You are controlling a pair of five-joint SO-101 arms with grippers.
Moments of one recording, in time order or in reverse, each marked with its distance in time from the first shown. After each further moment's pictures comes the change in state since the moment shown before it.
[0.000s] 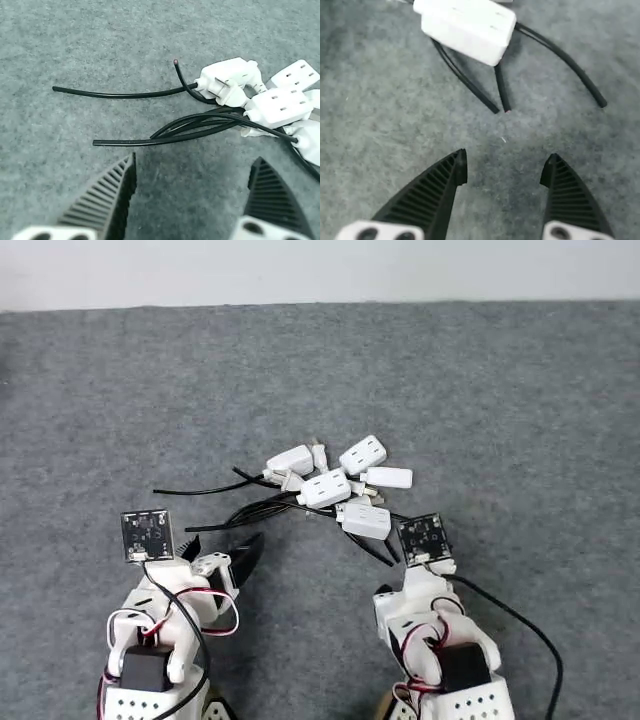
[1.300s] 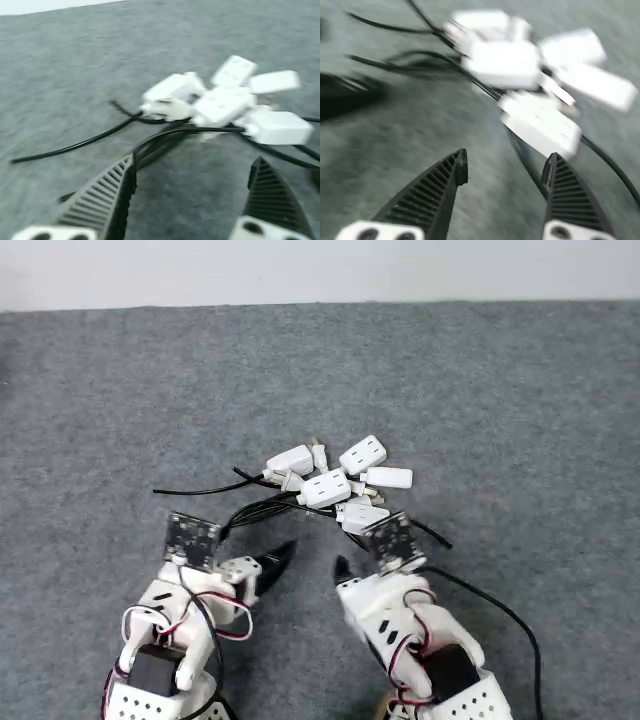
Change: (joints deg) left arm 11.3 0.0 0.0 -8.5 -12.6; right arm -15.7 0.0 0.0 -18.5 -0.1
